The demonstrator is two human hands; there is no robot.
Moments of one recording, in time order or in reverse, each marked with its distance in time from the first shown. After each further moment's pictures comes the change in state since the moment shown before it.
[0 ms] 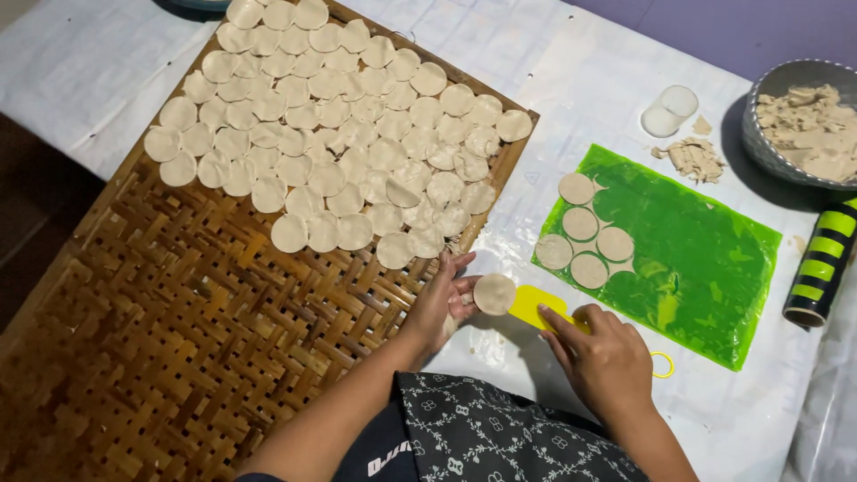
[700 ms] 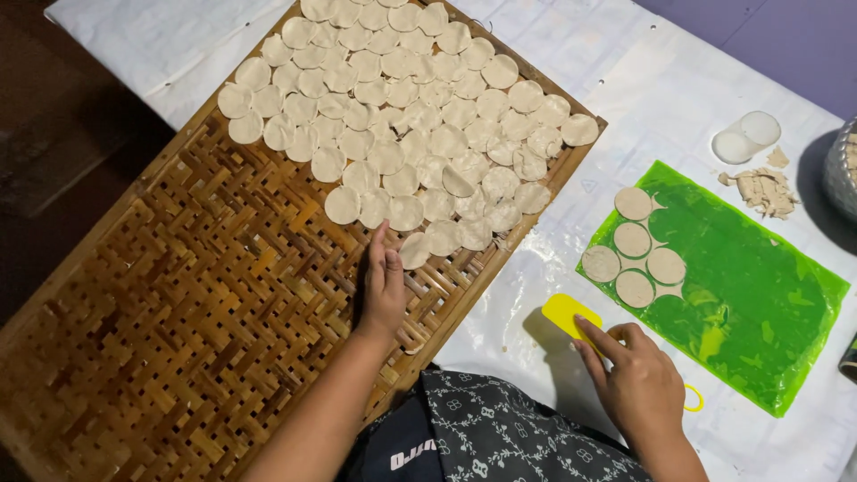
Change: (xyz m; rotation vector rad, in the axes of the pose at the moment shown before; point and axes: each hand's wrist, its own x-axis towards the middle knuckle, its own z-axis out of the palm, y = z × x) left_hand -0.084 0.062 -0.064 0.959 0.547 0.815; right_hand -0.005 -0.006 0.015 0.004 -0.110 0.127
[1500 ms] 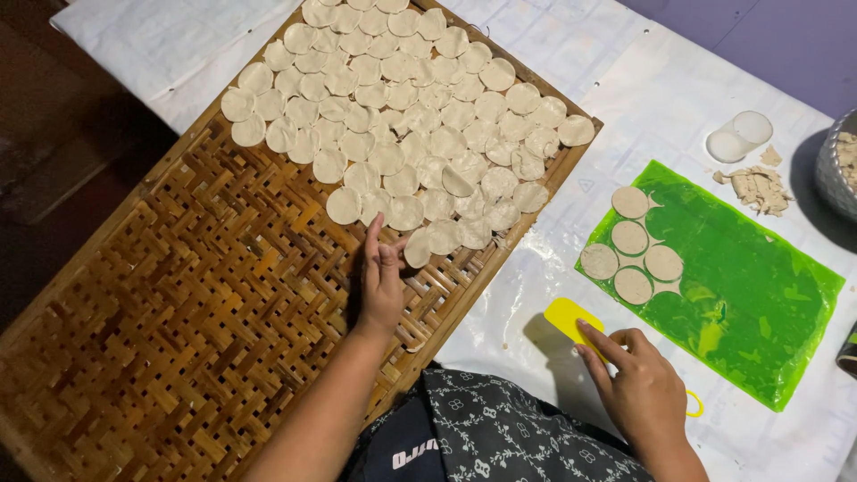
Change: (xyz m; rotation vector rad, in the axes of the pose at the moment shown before) left_hand 0.004 0.003 0.000 -0.163 0.043 -0.001; right_hand -0.014 0.006 0.005 0.035 0.001 0.040
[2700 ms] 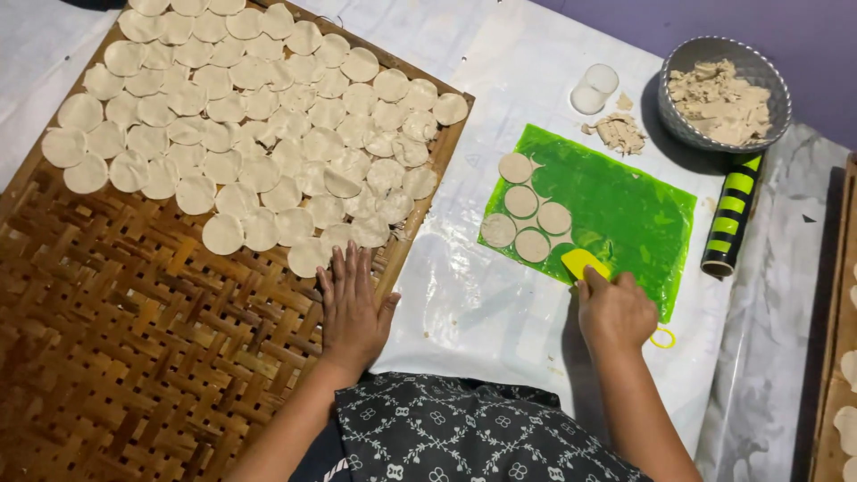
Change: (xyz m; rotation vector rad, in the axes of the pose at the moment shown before) left_hand -0.036 0.007 0.061 0.905 -0.388 0.362; right_hand 0.008 0.124 0.040 -0.373 0.107 0.413
